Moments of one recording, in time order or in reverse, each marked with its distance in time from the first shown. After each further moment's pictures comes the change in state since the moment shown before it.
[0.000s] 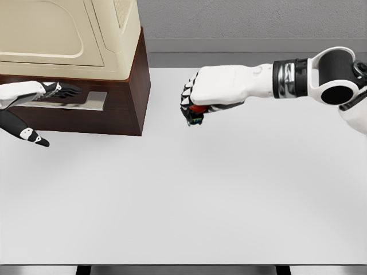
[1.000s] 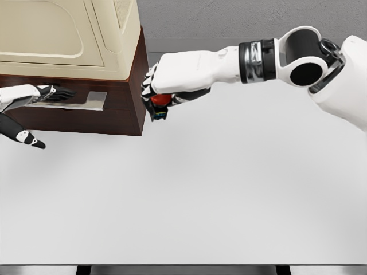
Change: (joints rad) left arm 0.084 -0.008 0.072 0.030 -0.007 -0.001 0.000; right arm -0.132 0.123 0.082 0.041 -0.135 0.062 0.000
